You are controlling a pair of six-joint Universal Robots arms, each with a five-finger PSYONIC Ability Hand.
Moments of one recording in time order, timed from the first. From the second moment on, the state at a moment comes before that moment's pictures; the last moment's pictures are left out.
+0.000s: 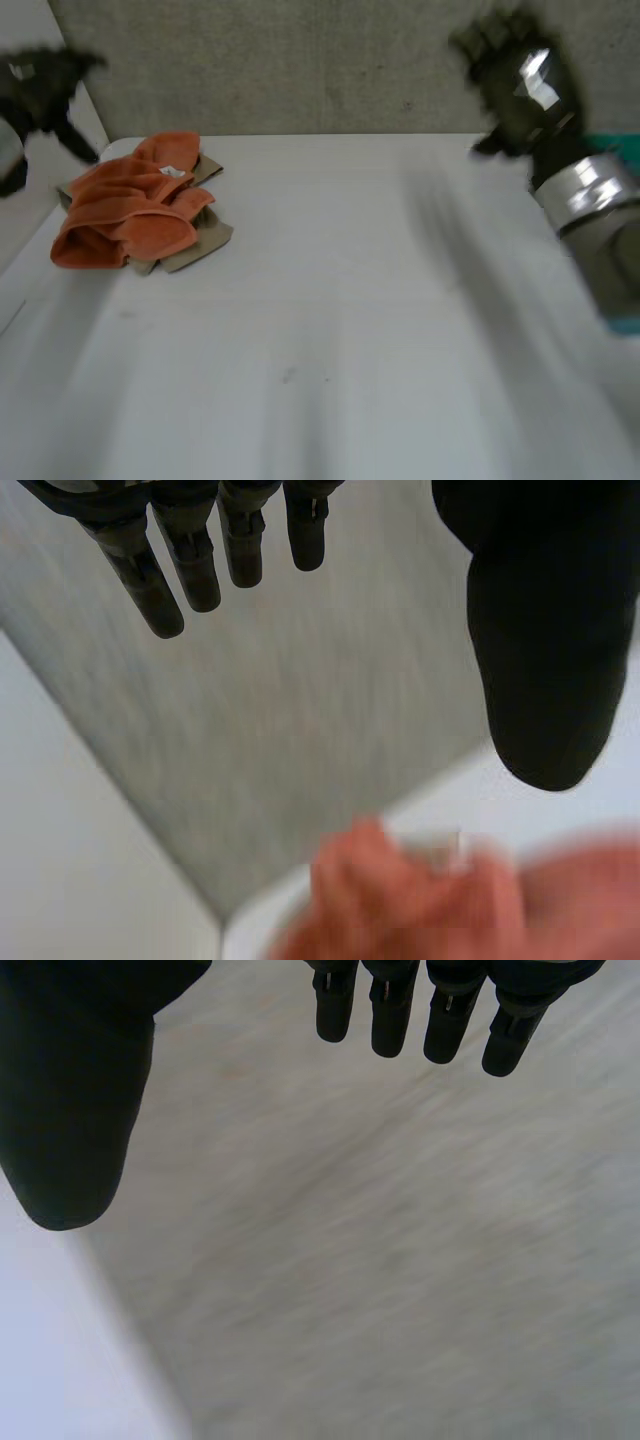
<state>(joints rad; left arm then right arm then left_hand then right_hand) 4.71 -1.97 -1.15 3.09 -1.29 3.42 1.84 -1.30 1.66 -0.71 1.24 2.73 0.17 0.21 0.22 0.21 0.05 0.23 0.21 0.21 0.21 0.05</state>
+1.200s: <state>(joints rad) 4.07 -1.98 -1.52 3.48 -1.30 3.29 1.78 -1.32 1.69 -0.25 1.43 2.75 0.19 0.21 0.21 0.20 0.05 0.23 0.21 0.21 0.21 0.05</state>
